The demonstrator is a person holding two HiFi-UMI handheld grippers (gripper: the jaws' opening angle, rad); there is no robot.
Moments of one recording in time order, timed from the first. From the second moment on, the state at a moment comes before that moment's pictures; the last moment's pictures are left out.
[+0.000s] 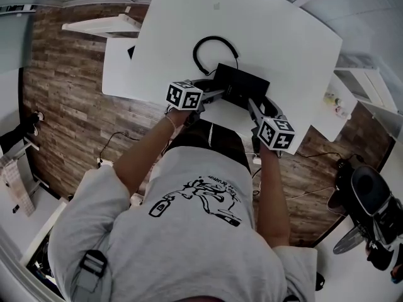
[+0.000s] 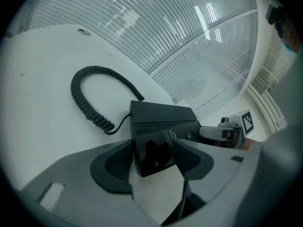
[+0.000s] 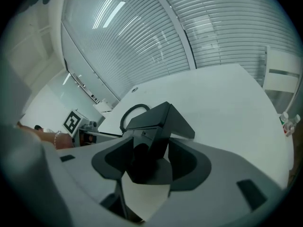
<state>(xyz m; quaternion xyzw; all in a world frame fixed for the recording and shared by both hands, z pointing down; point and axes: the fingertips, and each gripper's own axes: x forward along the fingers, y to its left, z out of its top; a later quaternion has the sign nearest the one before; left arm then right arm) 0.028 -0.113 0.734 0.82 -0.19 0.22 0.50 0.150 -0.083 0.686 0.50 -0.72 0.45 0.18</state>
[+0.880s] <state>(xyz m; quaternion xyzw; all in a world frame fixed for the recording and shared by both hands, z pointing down) 0.029 -0.116 0.698 0.82 -0.21 0.23 0.48 0.154 -0.085 0.655 0.50 -0.72 0.44 0.16</state>
